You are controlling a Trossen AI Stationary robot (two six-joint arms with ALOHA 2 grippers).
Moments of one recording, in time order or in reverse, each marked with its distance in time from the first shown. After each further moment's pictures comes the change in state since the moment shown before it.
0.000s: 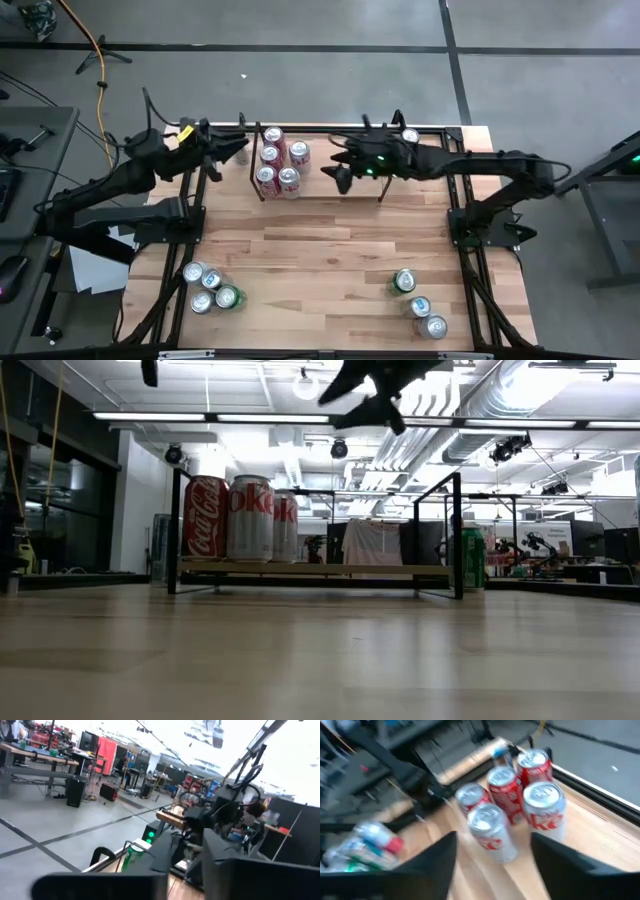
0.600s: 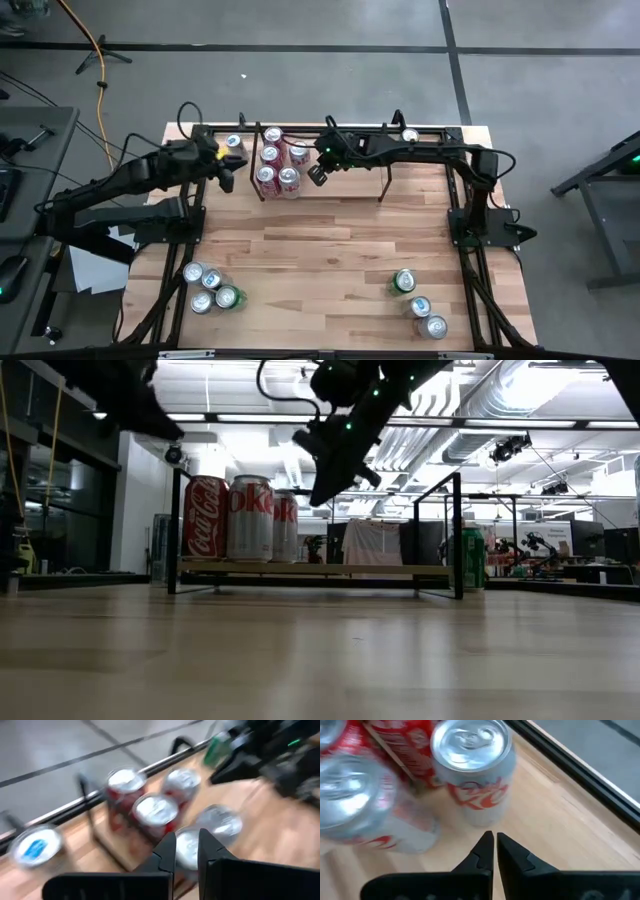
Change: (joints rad) left arm 0.000 0.008 -0.019 -0.626 -0.223 -0.018; right arm -0.092 0.410 0.291 -0.278 0.100 -0.088
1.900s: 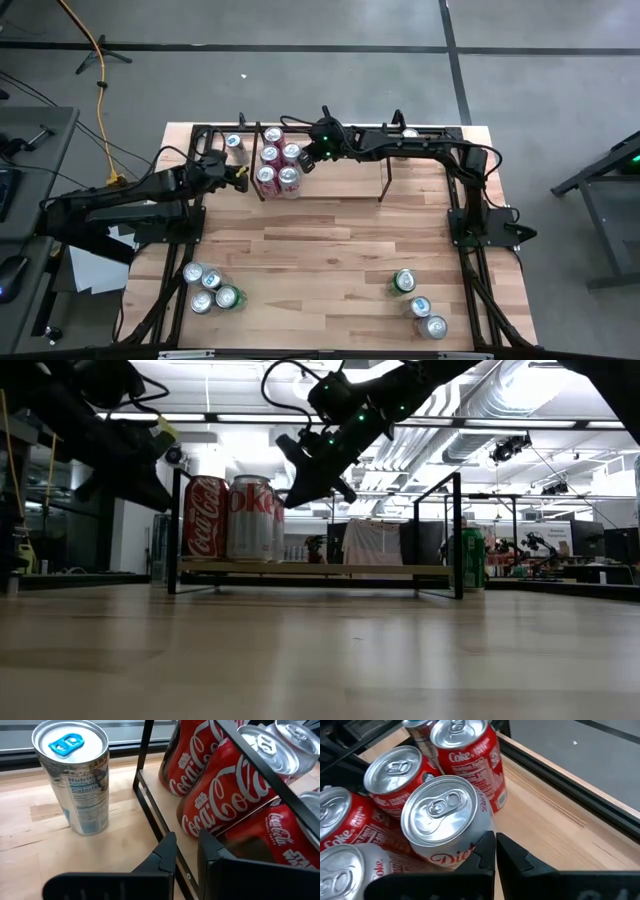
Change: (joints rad) left arm 0.001 0.059 -0.304 0.176 -0.182 -0.332; right arm -0.078 0.087 0.000 0.311 -0.127 0.019
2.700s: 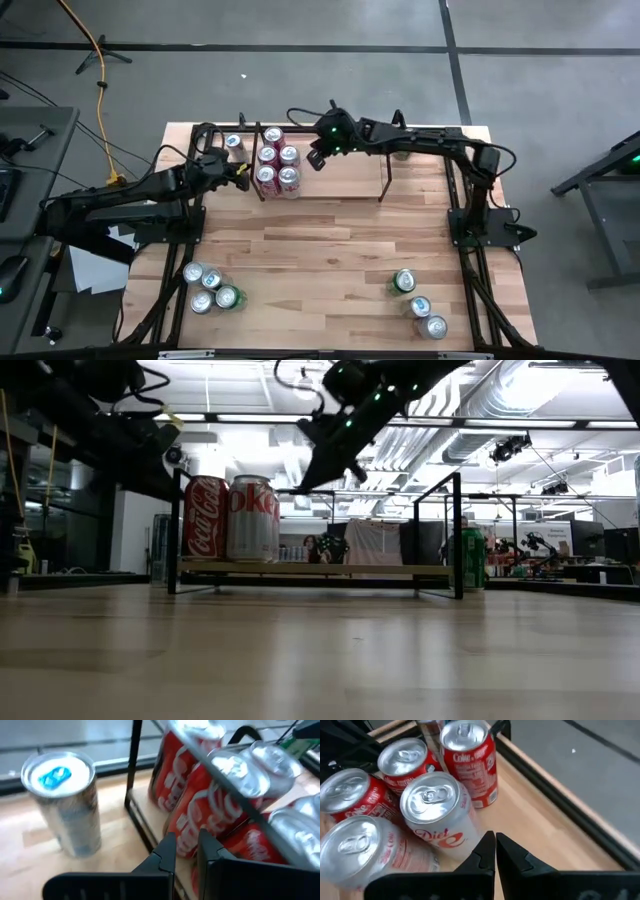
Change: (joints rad) left arm 0.004 0.003 0.000 0.098 -0.011 0.099; right arm -0.028 -0.108 0.000 -0.135 -0.034 -0.153
